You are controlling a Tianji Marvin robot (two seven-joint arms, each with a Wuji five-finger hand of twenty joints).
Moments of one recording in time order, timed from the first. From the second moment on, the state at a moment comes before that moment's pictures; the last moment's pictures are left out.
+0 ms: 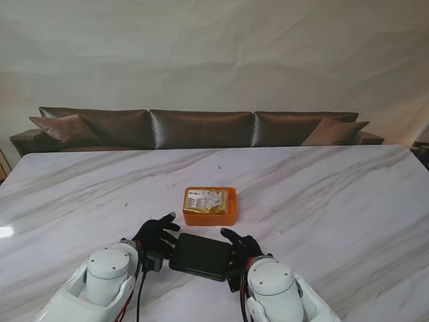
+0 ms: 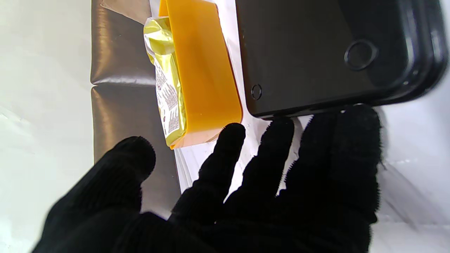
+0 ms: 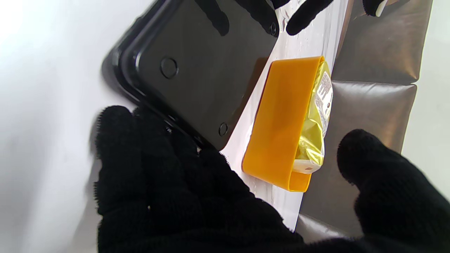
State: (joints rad) left arm 1.59 -1.22 -1.20 -1.59 -0.25 0.43 0.10; right arm -1.68 -1.32 1.06 -1.79 0.22 0.71 -0.38; left_hand 0.55 -0.10 0.28 0.11 0.69 0.28 0.31 0.24 0.73 0.39 0.44 0.34 0.64 0.45 0.71 0.44 0.52 0.43 1.16 0.49; right_hand 0.21 -0.30 0.70 0.19 0.46 0.56 0.39 0.11 0.58 0.49 0.53 0.32 0.73 0.40 0.53 0.34 0.54 0.39 1.02 0.16
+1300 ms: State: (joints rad) left arm 1.51 -1.21 -1.17 -1.51 -0.25 0.31 0.07; right arm -1.67 -1.33 1.02 -1.81 0.22 0.72 -0.37; left_hand 0.55 -0.10 0.28 0.11 0.69 0.28 0.31 0.24 0.70 0.41 0.40 0.33 0.57 0.49 0.50 0.38 0.53 0.44 1.37 0.48; right_hand 0.22 -0.30 0.70 0.19 0.44 0.64 0.38 0.10 0.58 0.56 0.49 0.29 0.73 0.41 0.48 0.30 0.54 0.41 1.02 0.16
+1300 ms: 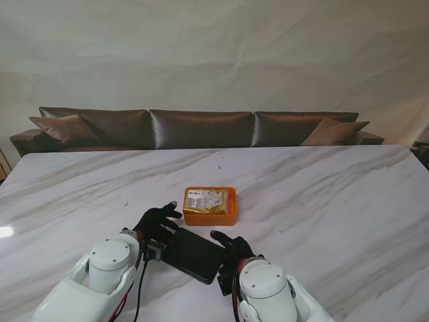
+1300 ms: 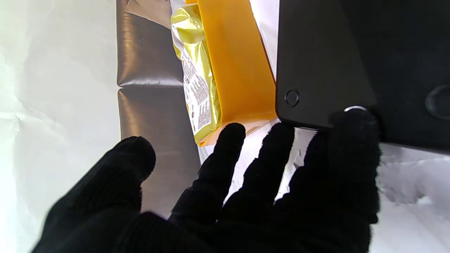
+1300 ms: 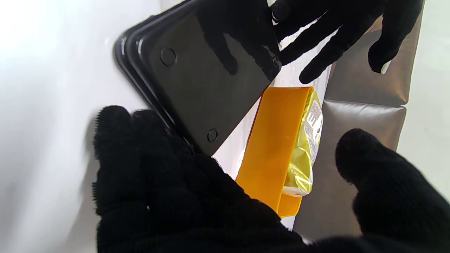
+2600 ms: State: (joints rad) left arm 1.50 -1.23 -1.17 -1.48 -0.23 0.30 0.05; right arm -1.71 -1.34 1.01 -1.83 0.14 0.69 -0.40; left_hand 0.55 -0.10 0.28 0.11 0.69 0.29 0.31 0.24 0.71 0.32 0.43 0.33 0.56 0.41 0.56 0.41 0.54 0.40 1.47 0.48; right_hand 0.22 -0.30 0.70 0.19 0.52 0.41 0.51 0.15 0.61 0.60 0.46 0.29 0.74 0.44 0.48 0.30 0.54 0.43 1.02 0.16
